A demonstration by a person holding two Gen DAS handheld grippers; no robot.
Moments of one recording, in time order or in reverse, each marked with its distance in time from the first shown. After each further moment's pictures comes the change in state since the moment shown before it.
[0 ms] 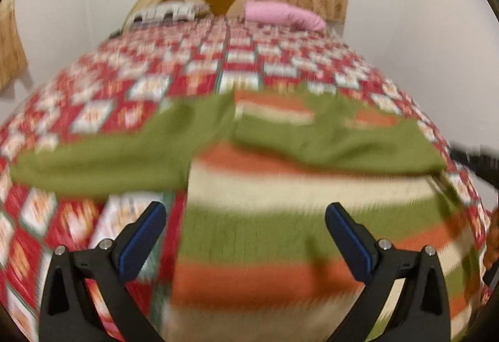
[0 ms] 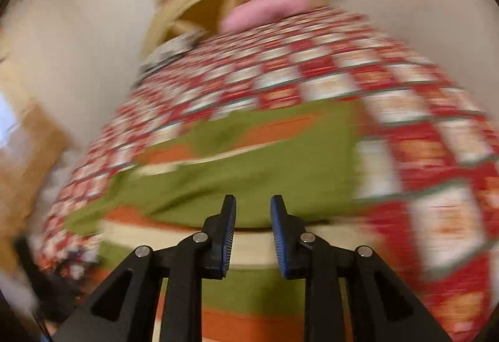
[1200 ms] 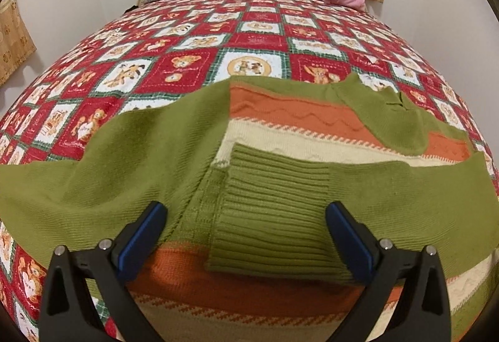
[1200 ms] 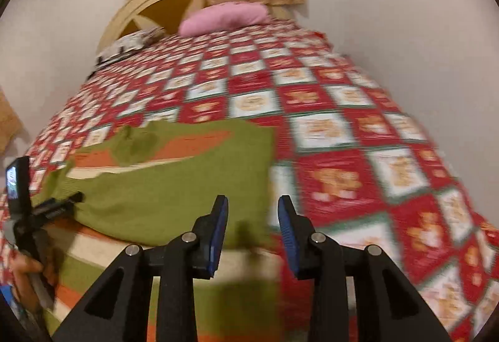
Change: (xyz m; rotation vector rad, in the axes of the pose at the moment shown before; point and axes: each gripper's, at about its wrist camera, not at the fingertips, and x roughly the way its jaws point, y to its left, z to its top) left arm 0.133 -0.018 0.041 -0.077 0.158 0.126; right arm 0.026 -0.024 0.034 -0.094 -0.003 -0.167
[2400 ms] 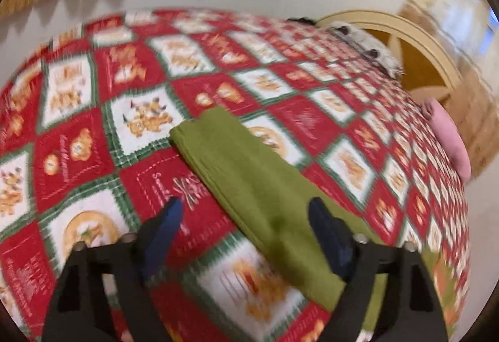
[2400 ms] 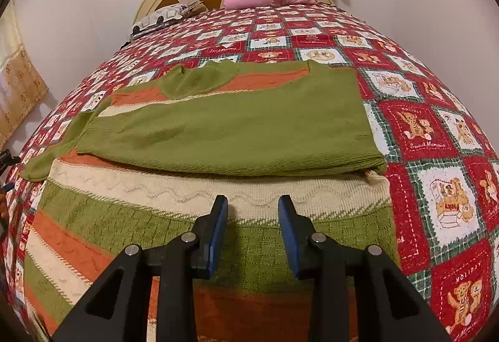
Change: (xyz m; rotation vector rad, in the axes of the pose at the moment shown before) left arm -0.058 0.355 -0.037 -0.783 -0.106 0.197; right arm 0.013 0.057 -0.073 -0.098 0.056 0.106
